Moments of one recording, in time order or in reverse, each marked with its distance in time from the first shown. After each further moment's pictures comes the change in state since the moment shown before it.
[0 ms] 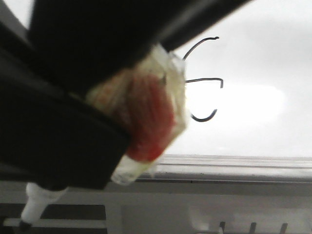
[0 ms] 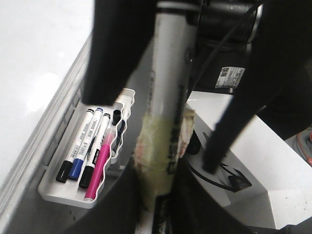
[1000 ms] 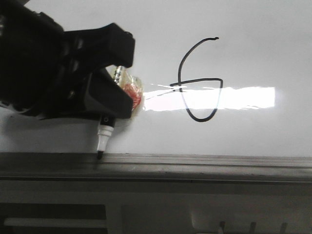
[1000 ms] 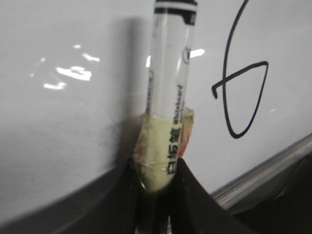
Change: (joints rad) left arm -0.002 0.309 -0.086 -0.542 -0.642 -0.179; right arm 0.000 -0.371 -0.082 -0.154 0.318 0.003
